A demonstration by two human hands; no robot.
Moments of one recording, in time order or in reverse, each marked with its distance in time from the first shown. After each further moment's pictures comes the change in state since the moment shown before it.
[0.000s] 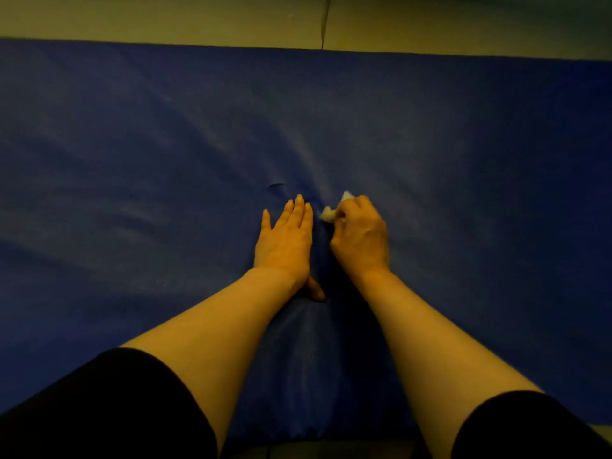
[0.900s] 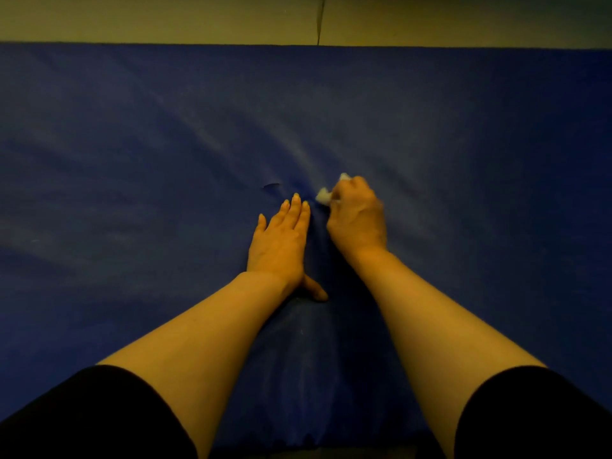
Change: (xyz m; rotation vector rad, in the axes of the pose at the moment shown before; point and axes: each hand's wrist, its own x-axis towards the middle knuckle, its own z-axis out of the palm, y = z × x) left_hand 0.001 -0.003 0.002 -0.112 0.052 0.014; right_hand 0.027 0.001 0.005 -0.041 -0.024 0.007
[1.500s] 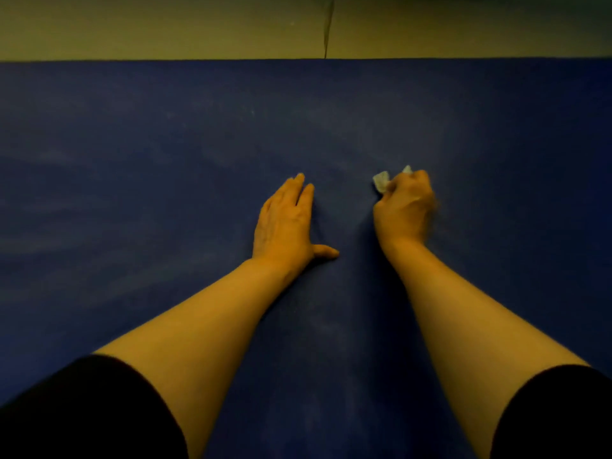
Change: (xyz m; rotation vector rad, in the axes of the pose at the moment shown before) left_hand 0.035 -0.010 -0.023 -0.106 0.295 0.016; right_hand 0.041 0.033 -0.015 -0.107 0.162 0.298
